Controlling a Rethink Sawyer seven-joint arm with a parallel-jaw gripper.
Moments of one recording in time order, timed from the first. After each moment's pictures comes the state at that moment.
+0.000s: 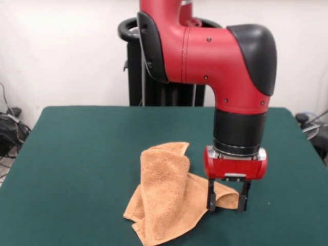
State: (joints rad) arm -0.12 -0.43 0.01 1.49 0.06 0.23 1.59
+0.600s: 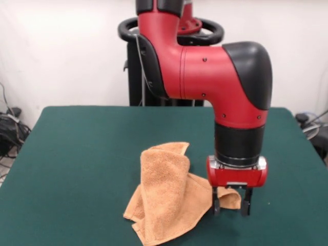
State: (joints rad) arm -0.14 -0.38 0.06 1.50 0.08 0.23 1.59
